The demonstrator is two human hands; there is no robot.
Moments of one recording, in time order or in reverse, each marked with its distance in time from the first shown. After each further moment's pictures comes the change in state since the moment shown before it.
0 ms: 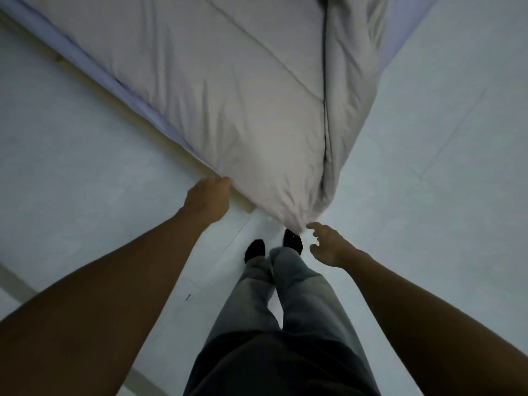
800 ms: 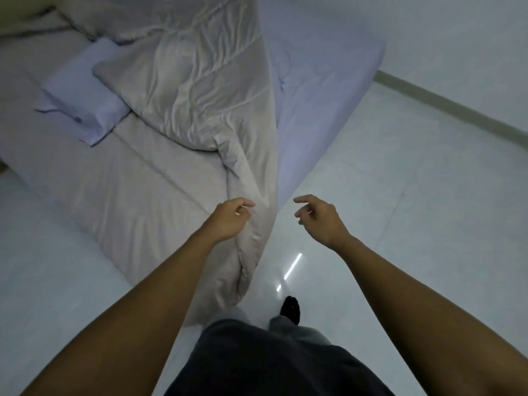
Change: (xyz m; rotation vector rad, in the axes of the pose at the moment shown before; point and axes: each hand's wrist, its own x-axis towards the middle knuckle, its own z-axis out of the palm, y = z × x) left_hand 0.097 0.360 -0.206 -0.729 0.101 0.088; right_hand -0.068 0.074 -0.425 0.344 0.598 -0.483
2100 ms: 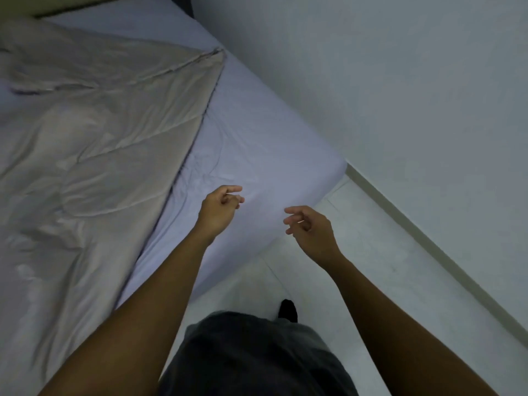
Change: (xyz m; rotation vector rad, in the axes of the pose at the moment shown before) left_hand 0.594 0.511 0.119 -0.486 0.469 -0.069; right_hand 0.598 0.102 -0.543 0.135 -0.113 -0.224
